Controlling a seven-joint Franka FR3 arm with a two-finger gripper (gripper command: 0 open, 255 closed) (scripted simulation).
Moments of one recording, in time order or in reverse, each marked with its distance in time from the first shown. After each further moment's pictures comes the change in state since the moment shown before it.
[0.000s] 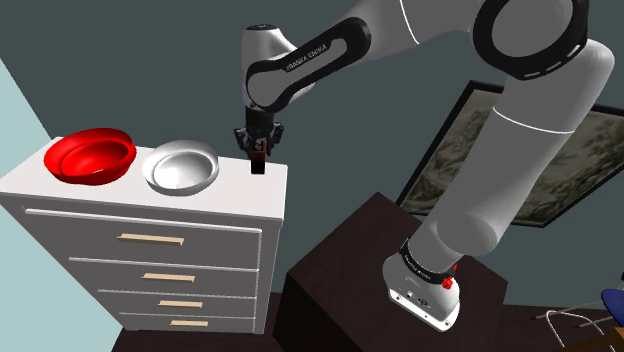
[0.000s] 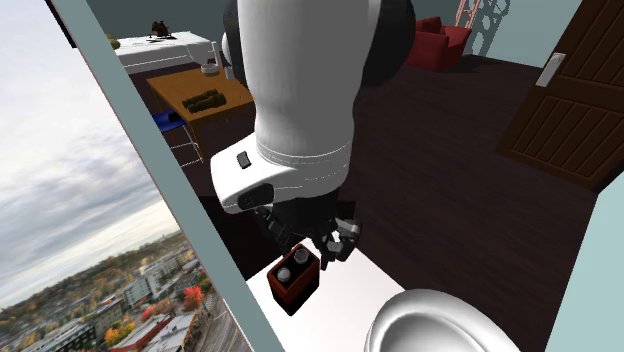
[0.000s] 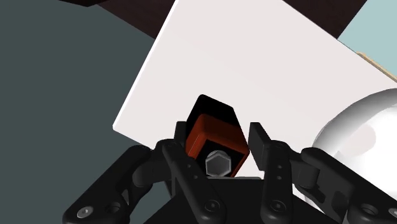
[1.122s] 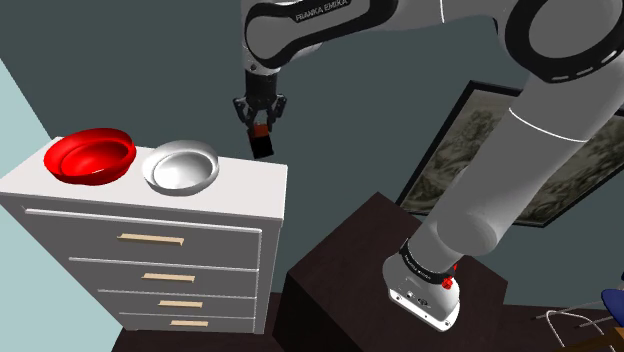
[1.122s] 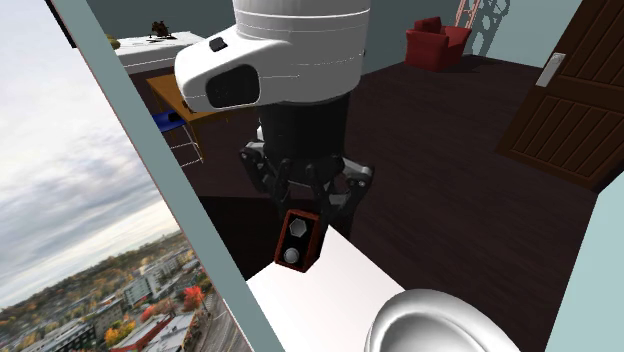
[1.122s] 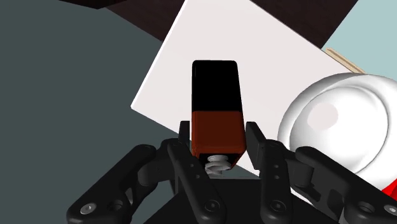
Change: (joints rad) arm -0.003 -0.108 0.002 0.111 0.024 -0.218 -0.018
